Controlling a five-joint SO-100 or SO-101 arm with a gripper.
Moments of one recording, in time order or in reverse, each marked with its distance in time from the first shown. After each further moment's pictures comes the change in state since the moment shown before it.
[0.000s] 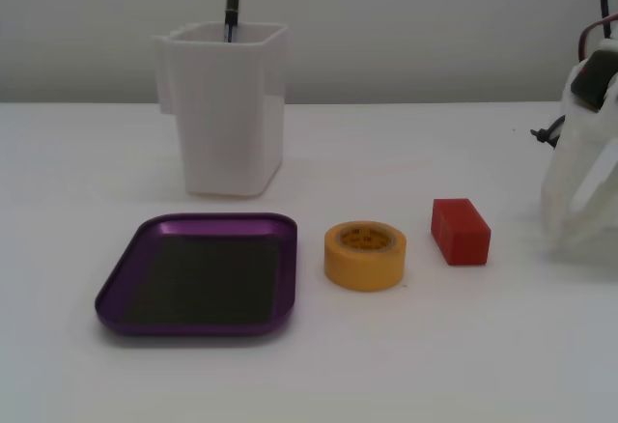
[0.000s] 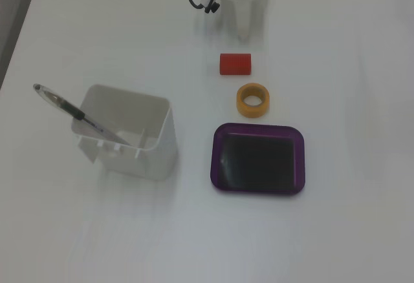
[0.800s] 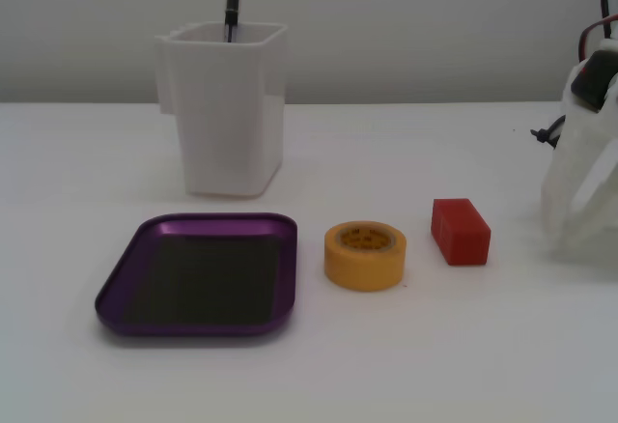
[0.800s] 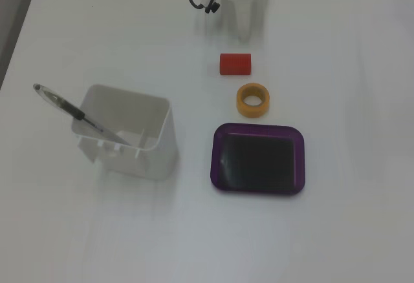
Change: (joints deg) arm -0.4 0.0 0.0 0.0 -0.1
